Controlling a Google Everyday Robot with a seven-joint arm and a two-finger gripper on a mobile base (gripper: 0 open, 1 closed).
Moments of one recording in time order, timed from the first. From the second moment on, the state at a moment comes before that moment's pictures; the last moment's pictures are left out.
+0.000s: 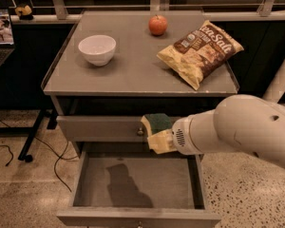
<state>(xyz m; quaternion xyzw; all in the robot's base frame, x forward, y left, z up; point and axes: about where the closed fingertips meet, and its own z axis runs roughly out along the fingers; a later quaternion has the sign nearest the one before) 0.454 -0.072 0.775 -0.16 0.93 0.20 0.28</state>
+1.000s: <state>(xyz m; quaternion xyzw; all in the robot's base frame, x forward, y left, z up) 0.478 -0.090 0.683 -0.10 0.95 0.20 0.23</state>
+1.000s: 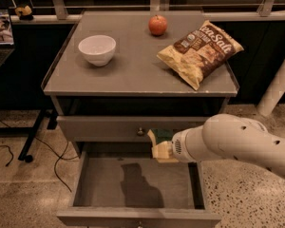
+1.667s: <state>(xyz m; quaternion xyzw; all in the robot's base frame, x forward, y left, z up) 0.479 -0.096 0.658 -0.08 0.95 0.21 0.21</state>
